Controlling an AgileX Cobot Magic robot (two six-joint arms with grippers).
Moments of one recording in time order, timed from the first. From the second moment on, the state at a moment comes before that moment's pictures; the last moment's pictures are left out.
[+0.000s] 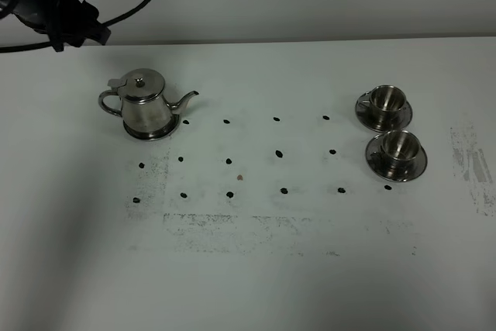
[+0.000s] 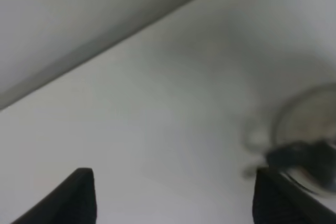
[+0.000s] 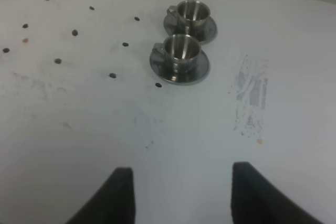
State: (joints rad) left arm -0.18 1.94 -1.67 0.37 0.68 0.12; right arm 0.04 -0.01 -0.49 0.22 1.09 -0.27
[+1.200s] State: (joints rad) left arm -0.18 2.14 -1.67 0.41 0.64 0.02; right arm 0.04 -0.01 -0.49 0.22 1.09 -0.27
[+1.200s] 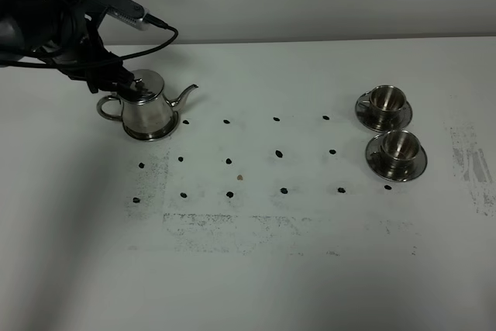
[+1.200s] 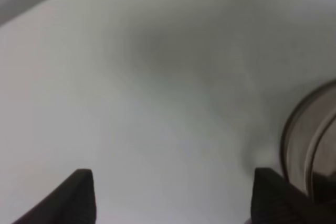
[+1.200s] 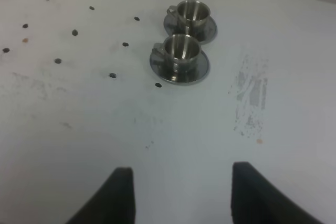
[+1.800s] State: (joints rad) left arm -0.18 2.14 -1.67 0.40 0.71 0.02; right arm 0.04 -0.01 -0.49 0.22 1.09 -0.27
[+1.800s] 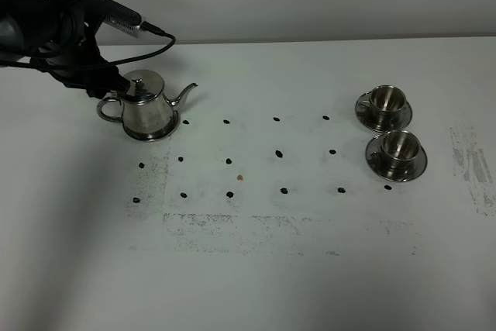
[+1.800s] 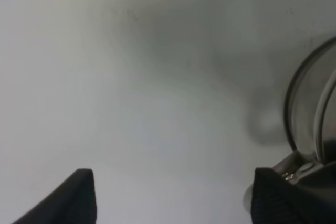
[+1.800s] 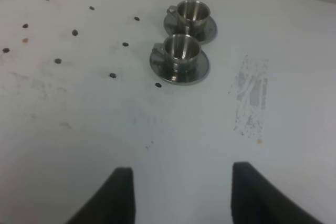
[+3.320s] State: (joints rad) left arm -0.20 2.13 -1.67 0.35 0.72 0.09; right arm 0.04 -0.01 -0.49 0.22 1.09 -0.27
